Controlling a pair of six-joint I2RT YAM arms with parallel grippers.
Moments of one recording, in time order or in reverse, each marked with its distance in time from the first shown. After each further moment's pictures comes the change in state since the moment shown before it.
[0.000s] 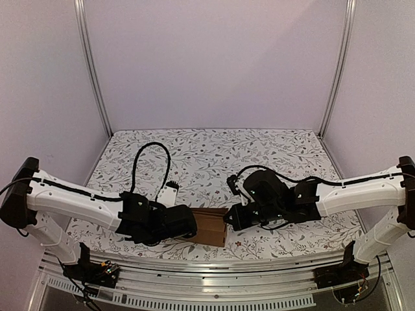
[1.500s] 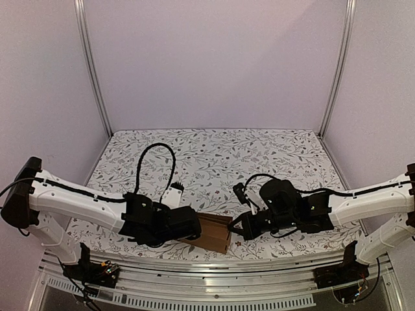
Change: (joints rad) left arm -0.020 0.026 0.032 0.001 0.011 0.008; right arm 0.000 -0.118 -0.197 0.180 -0.116 -0.029
